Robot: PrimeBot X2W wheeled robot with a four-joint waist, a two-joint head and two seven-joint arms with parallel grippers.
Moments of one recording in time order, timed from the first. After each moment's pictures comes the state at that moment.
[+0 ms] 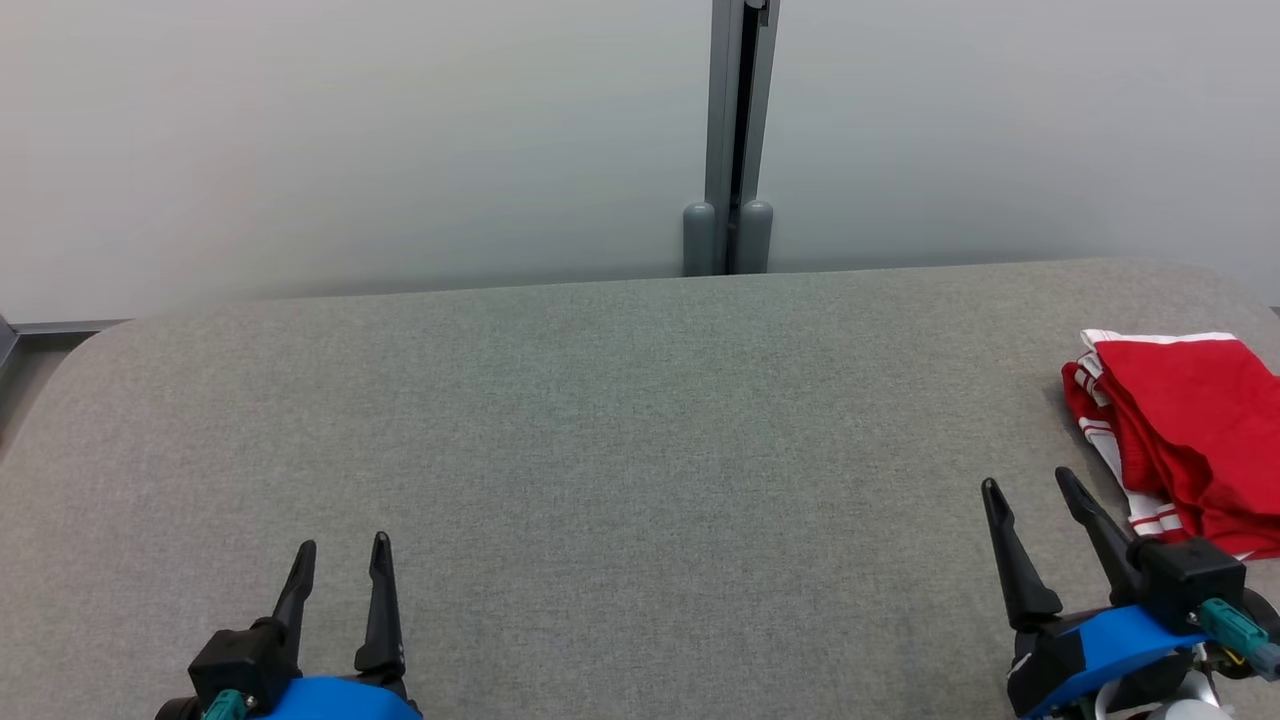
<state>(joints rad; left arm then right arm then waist) -0.02 0.06 -0.02 0.37 -0.22 -0.12 -0.26 -0.05 -0.16 0.02 0.19 0.17 0.13 -0.13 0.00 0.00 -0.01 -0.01</state>
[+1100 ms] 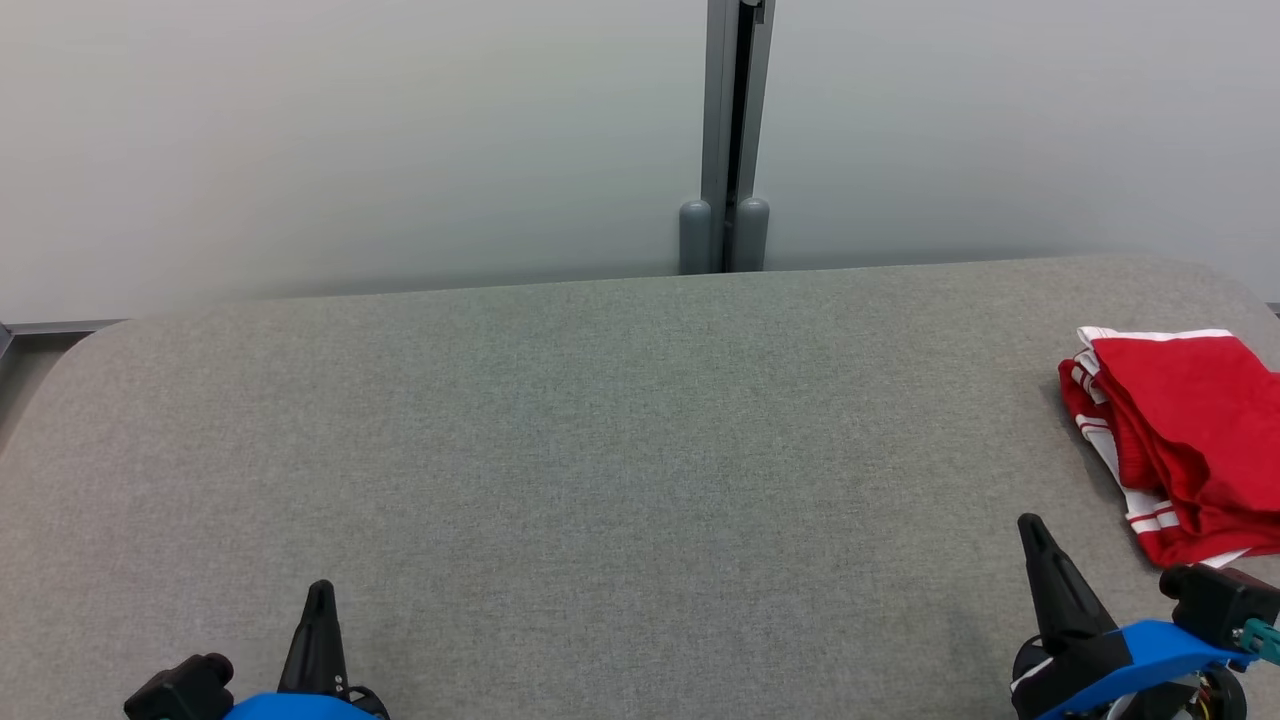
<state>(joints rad) 0.02 0.05 0.01 0.40 -0.56 -0.12 -0.16 -0.03 -0.12 0.00 0.26 0.52 0.13 -0.07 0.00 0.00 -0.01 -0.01</state>
